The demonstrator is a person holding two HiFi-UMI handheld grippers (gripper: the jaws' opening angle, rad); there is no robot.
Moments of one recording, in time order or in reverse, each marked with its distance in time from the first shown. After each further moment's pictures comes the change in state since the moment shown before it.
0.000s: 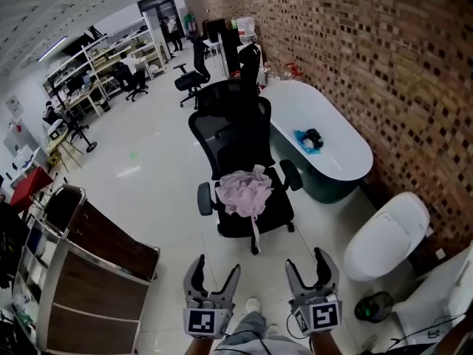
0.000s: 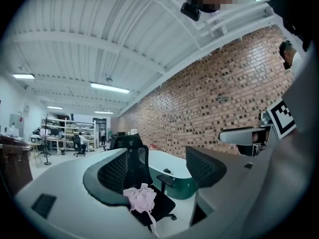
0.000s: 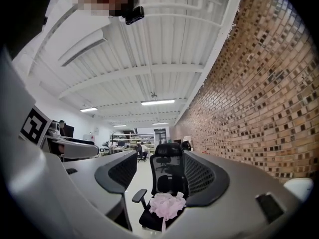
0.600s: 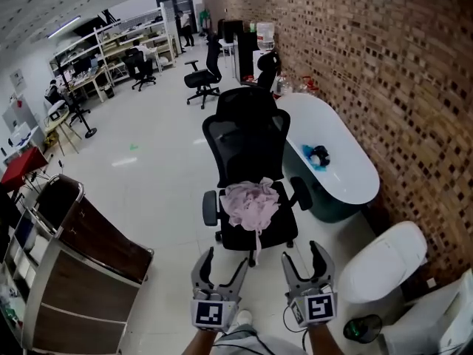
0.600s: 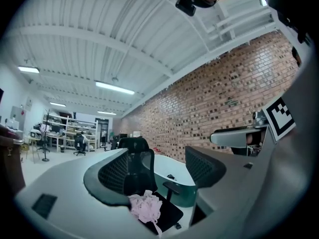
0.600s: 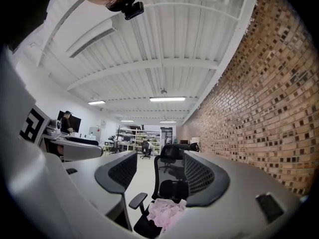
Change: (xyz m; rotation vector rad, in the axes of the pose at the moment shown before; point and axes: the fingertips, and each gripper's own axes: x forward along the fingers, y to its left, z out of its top) left arm 0.072 0.080 -0.003 -0.053 -0.047 0.015; right arm 0.130 0.041 0.000 -0.101 0.017 0.082
